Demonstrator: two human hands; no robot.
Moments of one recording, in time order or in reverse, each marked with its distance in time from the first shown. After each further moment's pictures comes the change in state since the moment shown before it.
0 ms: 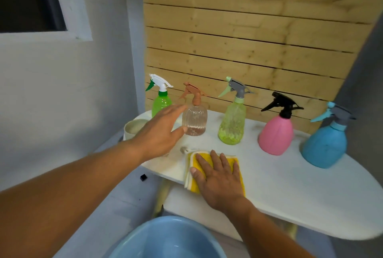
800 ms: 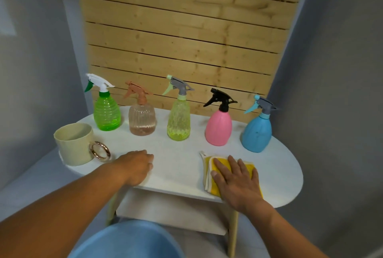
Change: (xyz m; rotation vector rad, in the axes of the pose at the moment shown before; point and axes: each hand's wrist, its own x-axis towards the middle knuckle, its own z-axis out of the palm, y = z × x) left_hand 0.000 0.034 0.092 0.358 -0.649 -0.145; right_hand -0.071 0.159 -0.038 0.007 -0.033 0.323
